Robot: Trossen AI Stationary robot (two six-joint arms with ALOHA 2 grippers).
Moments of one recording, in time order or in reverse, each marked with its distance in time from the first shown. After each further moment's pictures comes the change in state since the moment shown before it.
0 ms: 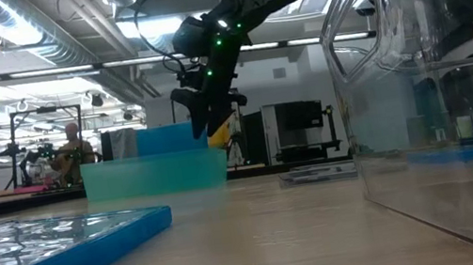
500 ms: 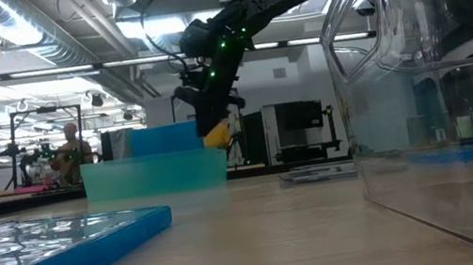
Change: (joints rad) left arm 0.000 0.000 0.000 0.000 0.000 0.002; right arm -0.042 0.000 0.000 0.056 -0.094 -0.059
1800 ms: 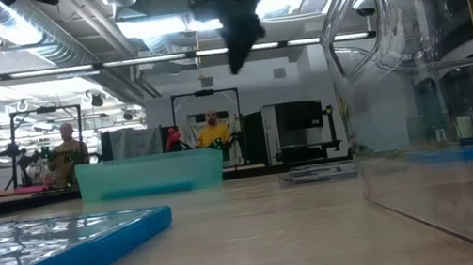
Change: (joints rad) left arm 0.000 -0.015 0.000 -0.172 0.076 -0.097; right arm 0.217 -0.270 -0.012 -0.596 0.099 -0.026
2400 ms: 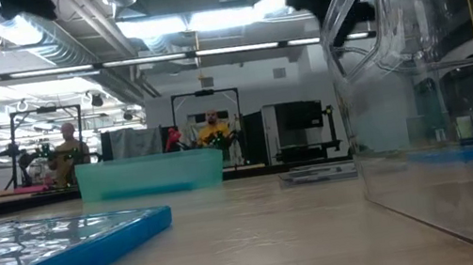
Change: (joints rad) left arm 0.000 -0.015 -0.103 0.027 0.063 -0.027; right arm 0.156 -0.667 -1.002 0.325 -0.044 0.623
